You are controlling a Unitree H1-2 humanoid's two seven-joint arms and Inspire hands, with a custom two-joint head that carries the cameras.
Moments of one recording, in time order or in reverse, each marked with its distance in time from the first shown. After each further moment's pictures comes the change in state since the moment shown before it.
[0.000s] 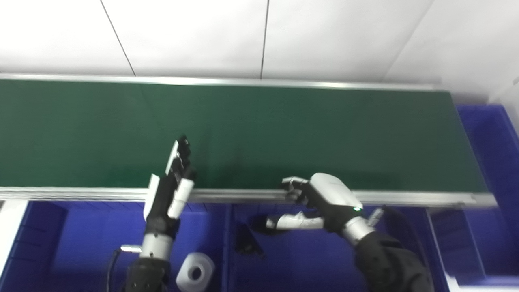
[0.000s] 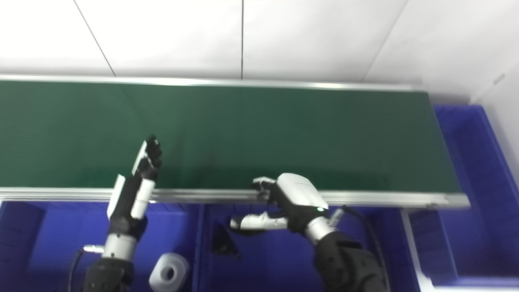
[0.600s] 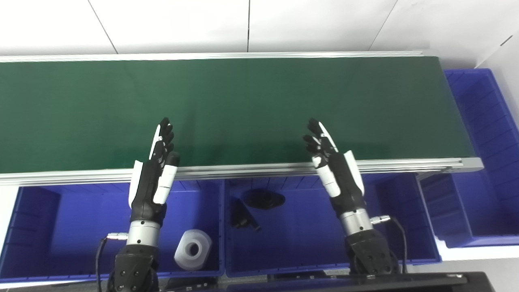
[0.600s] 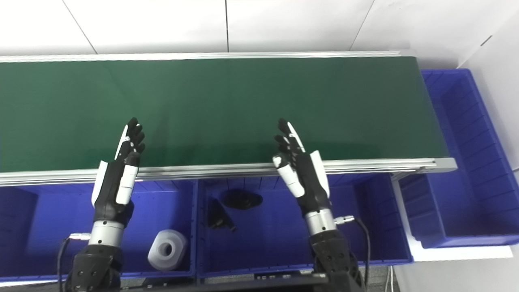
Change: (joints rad) left arm 0.032 0.028 0.007 0.012 0.005 -0.048 -0.011; right arm 0.080 0.167 -0.113 0.345 0.559 -0.422 -0.493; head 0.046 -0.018
